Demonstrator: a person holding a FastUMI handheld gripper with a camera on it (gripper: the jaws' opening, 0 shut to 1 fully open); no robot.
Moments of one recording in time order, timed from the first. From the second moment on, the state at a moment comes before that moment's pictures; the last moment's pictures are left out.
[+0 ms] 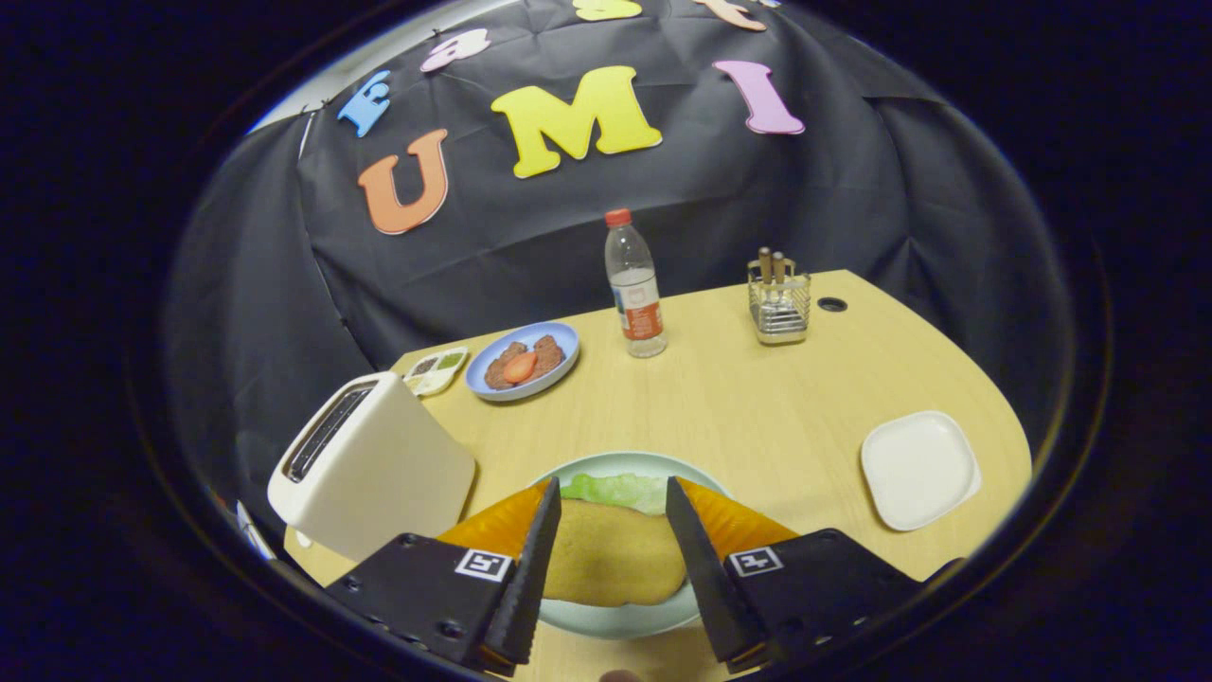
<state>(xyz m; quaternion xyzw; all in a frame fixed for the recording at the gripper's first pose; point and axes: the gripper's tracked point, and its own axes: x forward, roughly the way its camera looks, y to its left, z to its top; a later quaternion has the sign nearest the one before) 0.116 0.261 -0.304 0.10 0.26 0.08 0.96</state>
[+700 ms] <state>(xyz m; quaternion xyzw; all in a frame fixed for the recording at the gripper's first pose) 0.095 0.125 -0.113 -0.02 0.10 0.11 0.99</state>
